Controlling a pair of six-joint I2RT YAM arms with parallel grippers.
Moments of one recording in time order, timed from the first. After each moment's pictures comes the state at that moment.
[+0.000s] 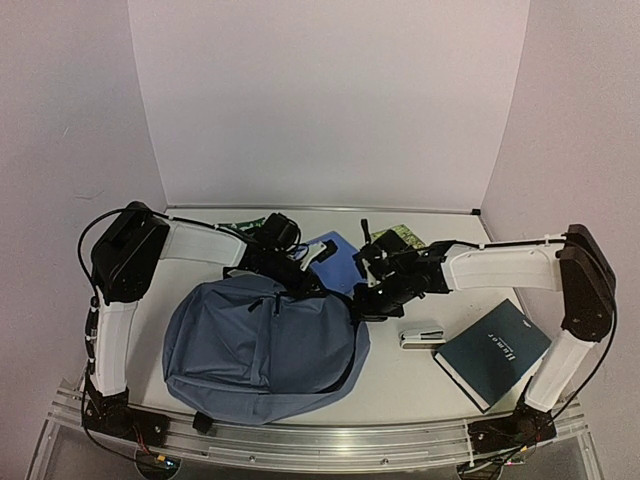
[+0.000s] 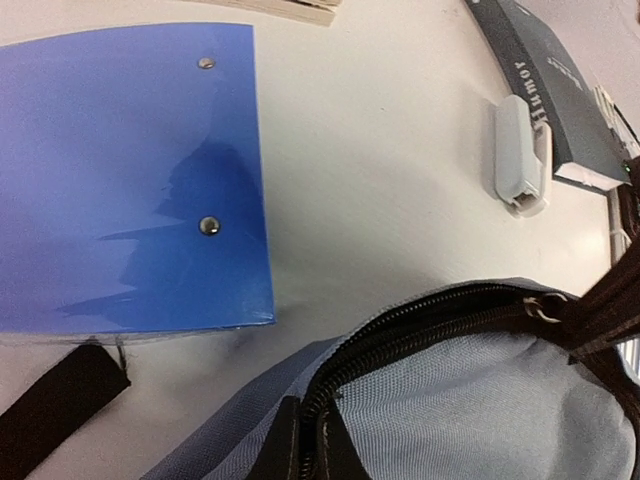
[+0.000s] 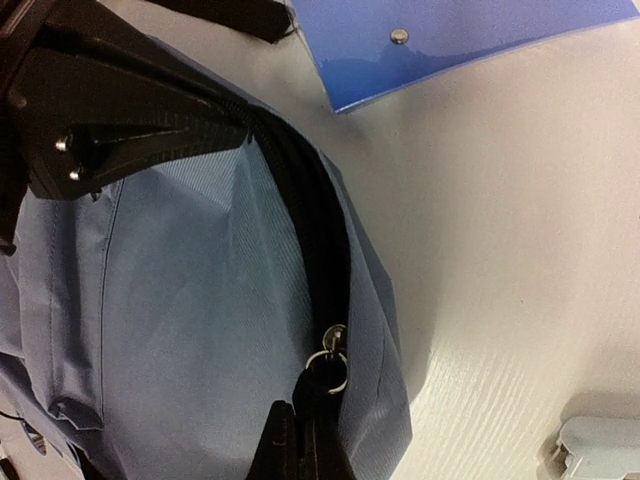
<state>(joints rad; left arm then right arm) -0.73 2.13 1.46 -0.18 0.54 0.08 0.85 1.74 1.16 -0.45 -0.09 0.66</state>
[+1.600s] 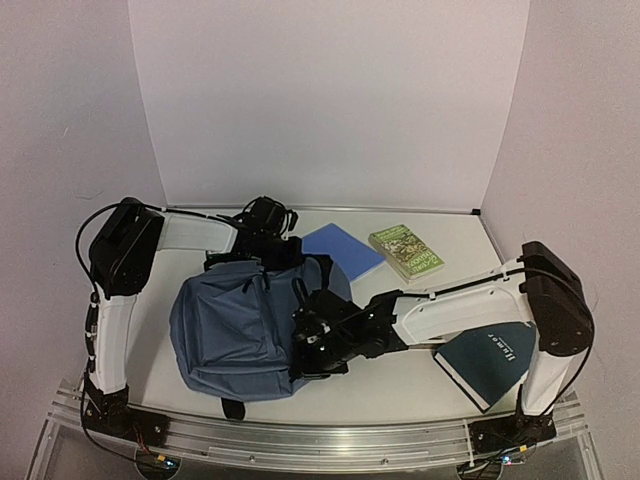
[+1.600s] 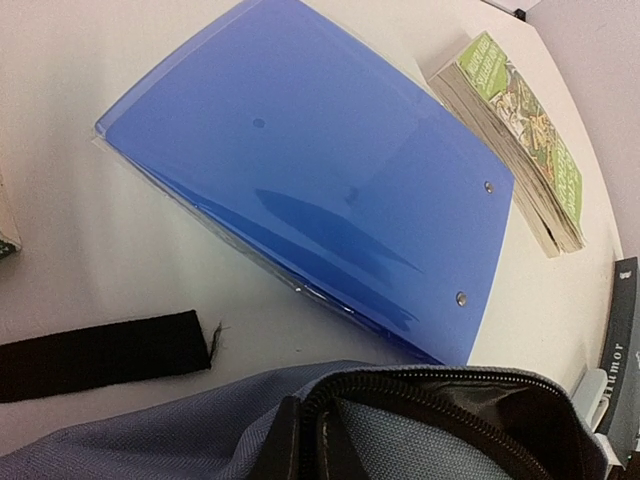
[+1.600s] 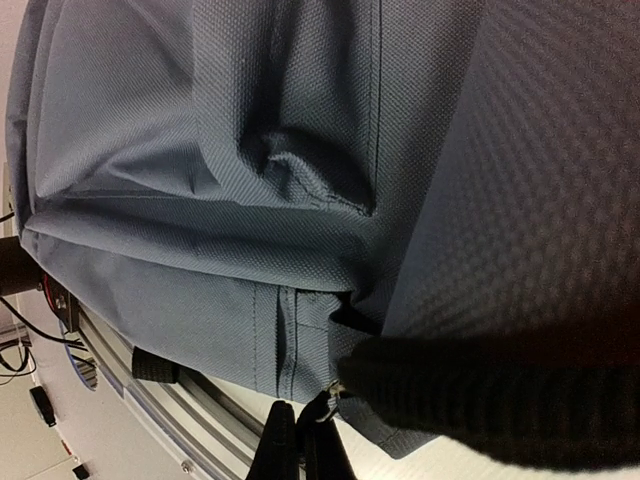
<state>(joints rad) -0.64 2.15 1.53 -0.14 0.18 -0.49 1.22 1.90 1.23 -0.29 -0.12 0.94</state>
